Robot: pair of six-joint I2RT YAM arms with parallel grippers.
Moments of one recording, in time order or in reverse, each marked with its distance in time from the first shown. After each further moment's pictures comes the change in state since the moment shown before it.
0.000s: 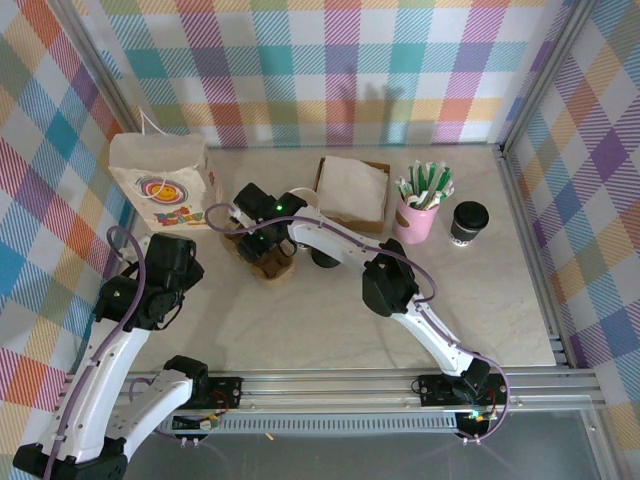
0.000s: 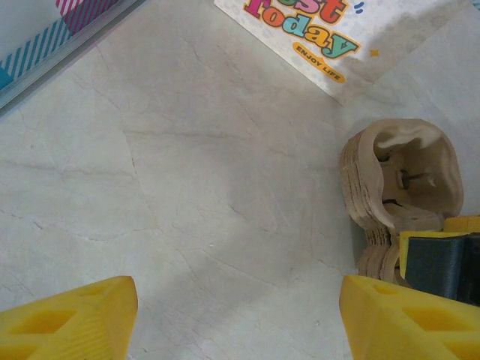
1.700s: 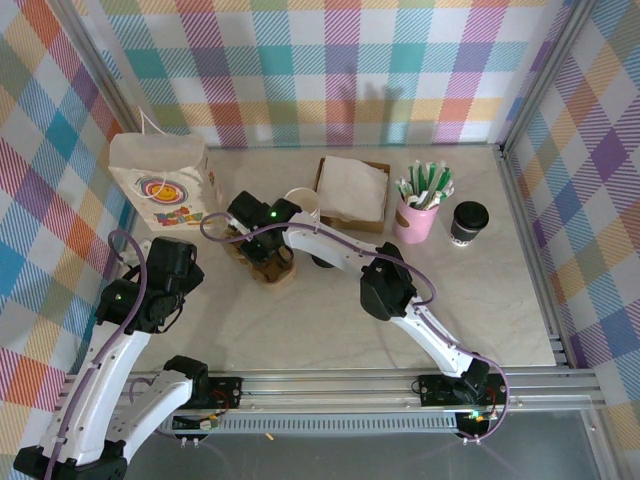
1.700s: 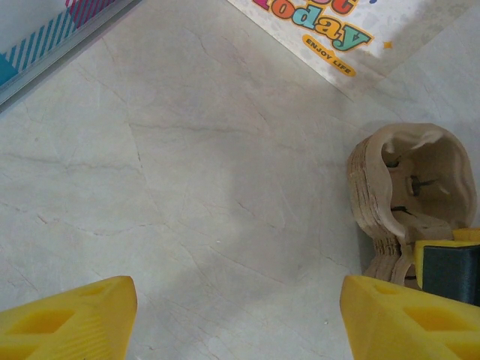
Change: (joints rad) left arm 0.000 -0.022 -0.034 0.000 -0.003 -0.007; right arm 0.036 -0.003 0.002 -0.042 0.098 -0.014
